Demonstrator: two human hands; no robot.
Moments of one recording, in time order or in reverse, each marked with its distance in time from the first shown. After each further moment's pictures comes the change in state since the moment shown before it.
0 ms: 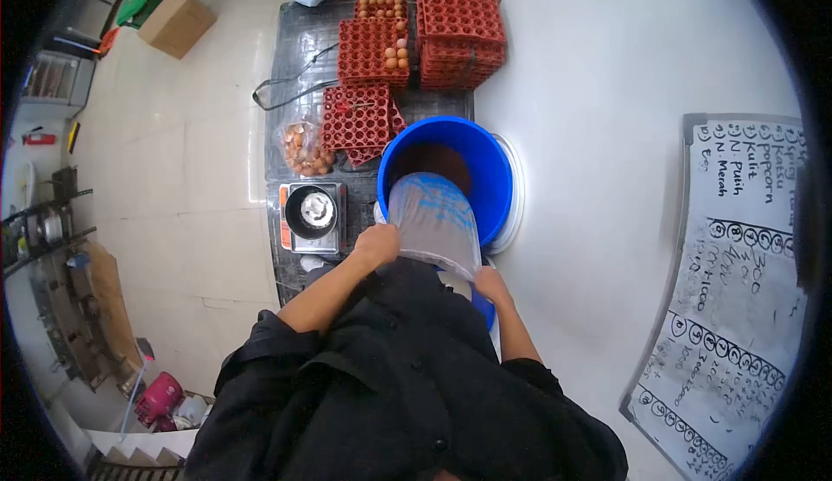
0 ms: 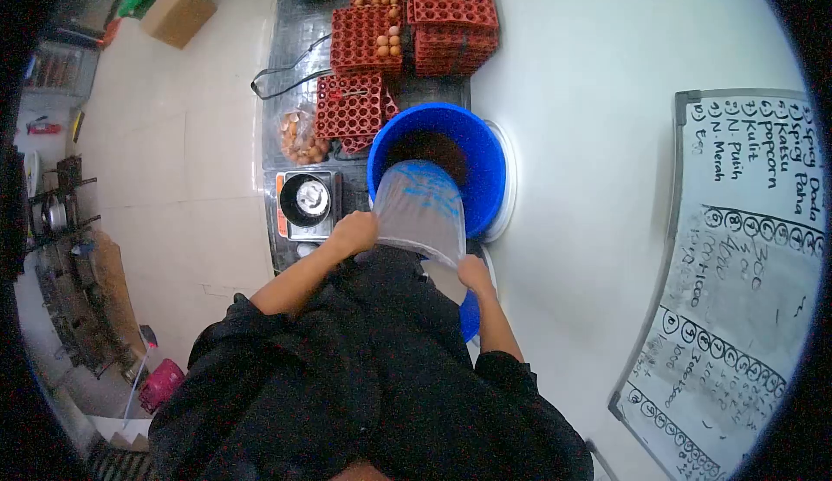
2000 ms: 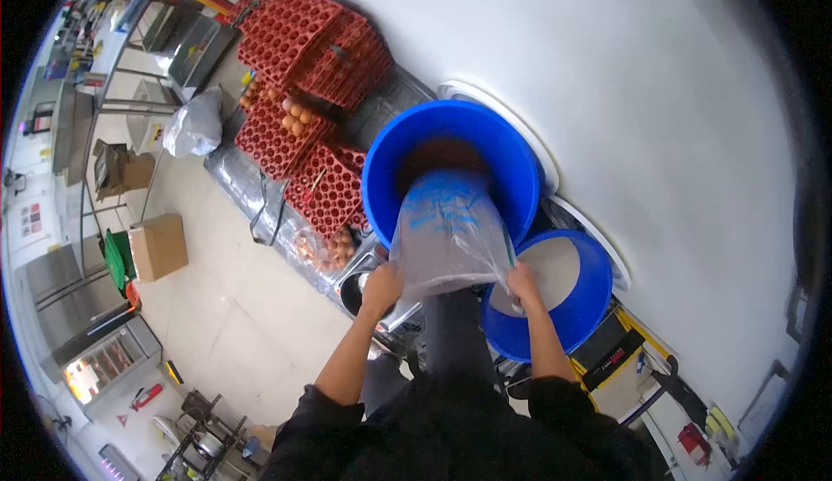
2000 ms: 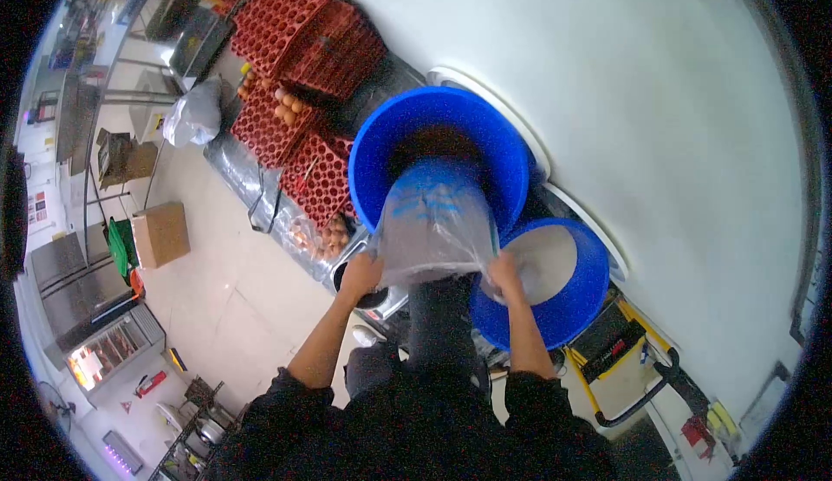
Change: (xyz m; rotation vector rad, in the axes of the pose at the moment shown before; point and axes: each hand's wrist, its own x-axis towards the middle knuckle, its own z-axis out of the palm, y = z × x) left_hand 0.137 -0.045 0.048 0.182 -0.124 0.047; right_hand 0.071 -0.009 0.184 1.014 0.310 0.595
